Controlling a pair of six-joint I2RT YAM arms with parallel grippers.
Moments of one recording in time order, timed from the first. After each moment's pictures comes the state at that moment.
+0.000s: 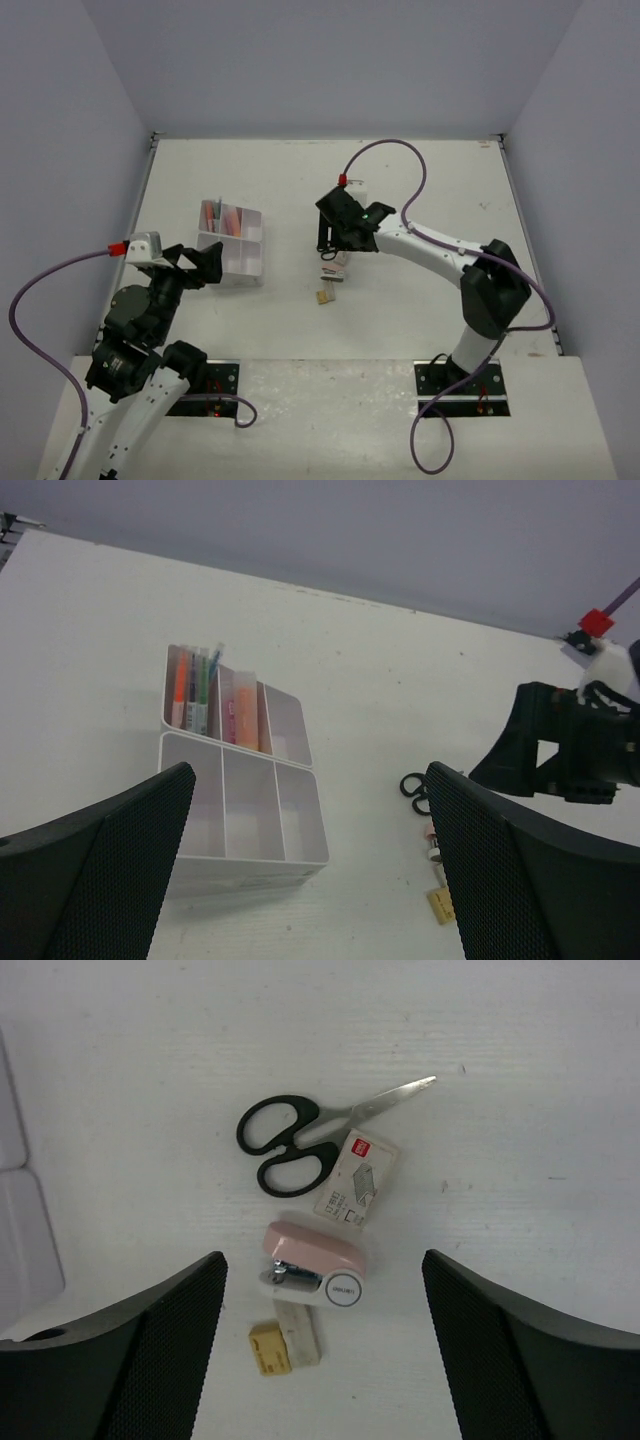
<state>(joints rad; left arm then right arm) -0.43 0.23 0.64 -0.47 -0.30 -0.35 0.81 1.68 1.31 -0.63 0.35 0.73</state>
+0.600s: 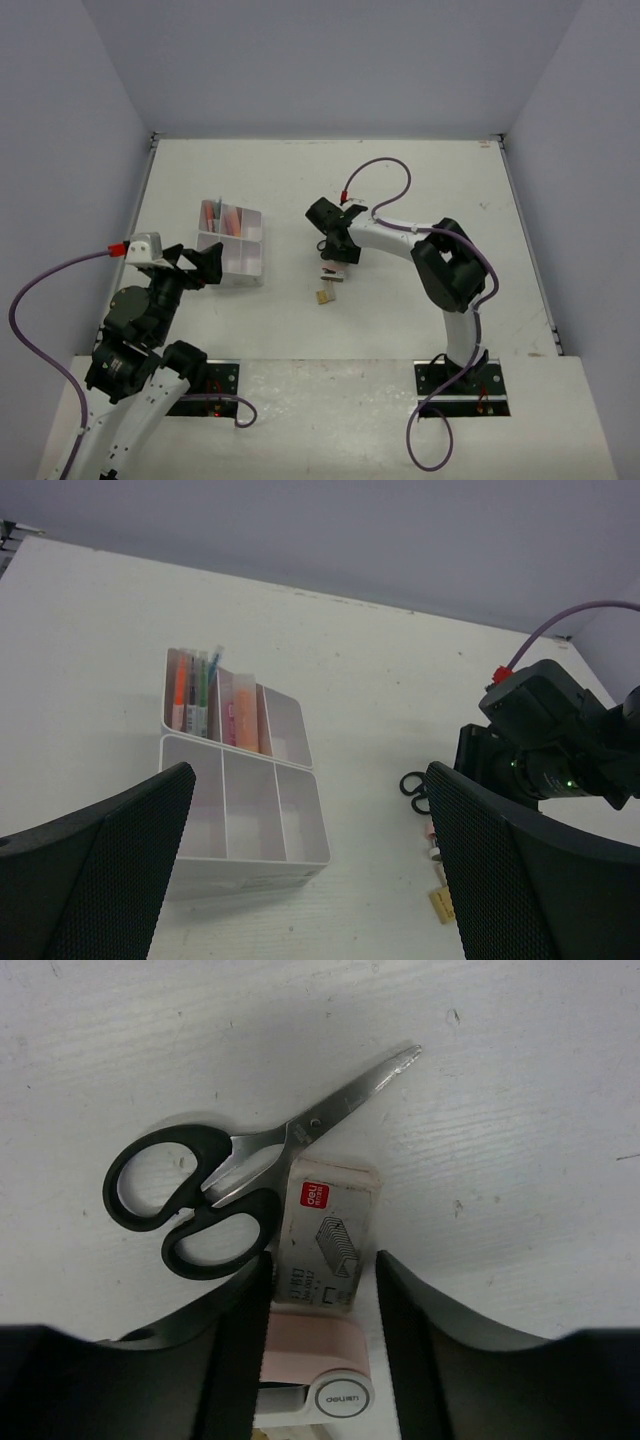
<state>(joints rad) -0.43 0.21 0.64 -0.47 -0.29 -0.34 0.78 2.01 1.42 -0.72 0.39 0.98</state>
